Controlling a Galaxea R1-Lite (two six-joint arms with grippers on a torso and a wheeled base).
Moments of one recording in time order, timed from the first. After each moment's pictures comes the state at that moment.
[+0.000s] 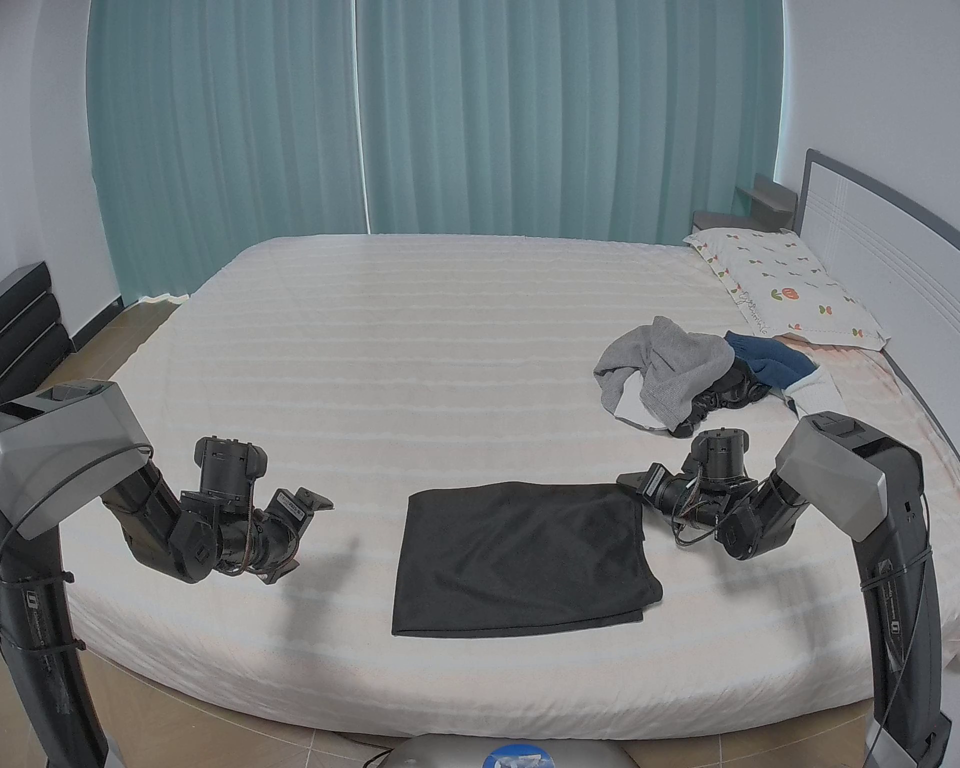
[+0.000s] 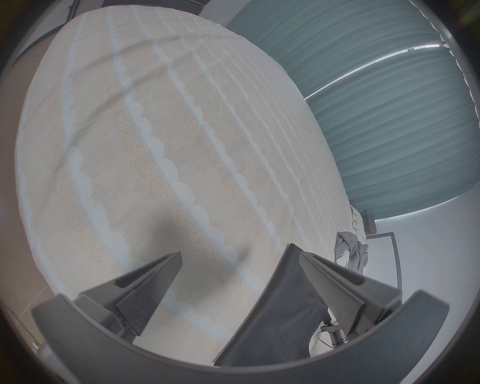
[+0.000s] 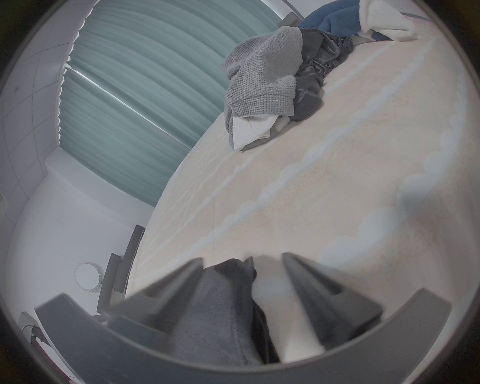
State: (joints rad) left arm -0.14 2.20 -0.81 -0.64 -0.12 -1.08; right arm 0.18 2.62 -1.30 -0.86 0.24 0.77
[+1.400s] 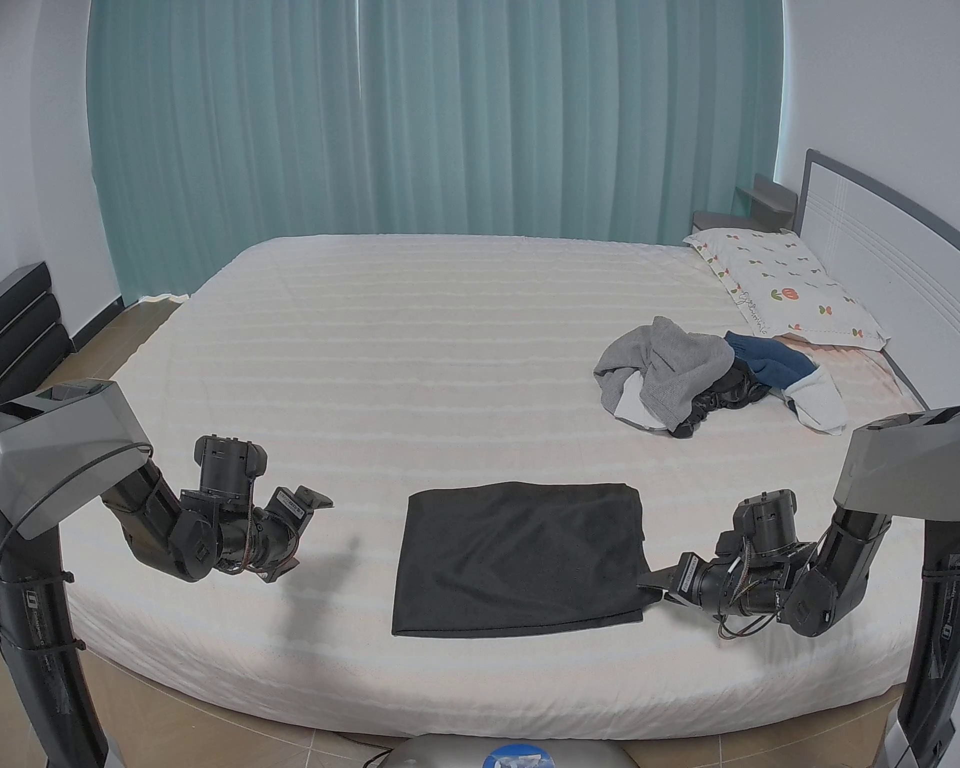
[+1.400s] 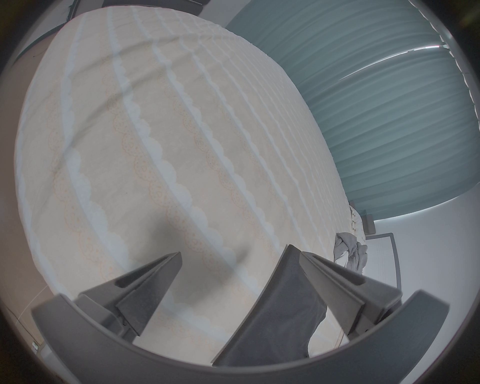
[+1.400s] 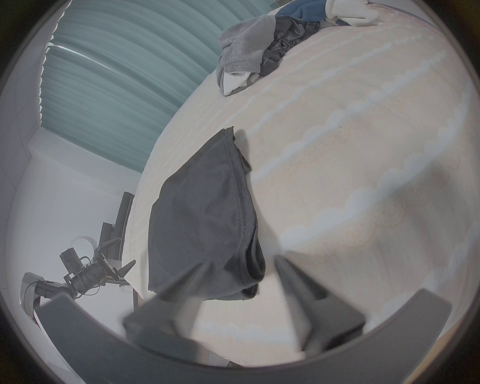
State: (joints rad) left arm -0.14 2.20 -0.81 -0.64 -0.12 -1.08; right arm 0.27 2.27 -0.54 -1.01 0.26 0.74
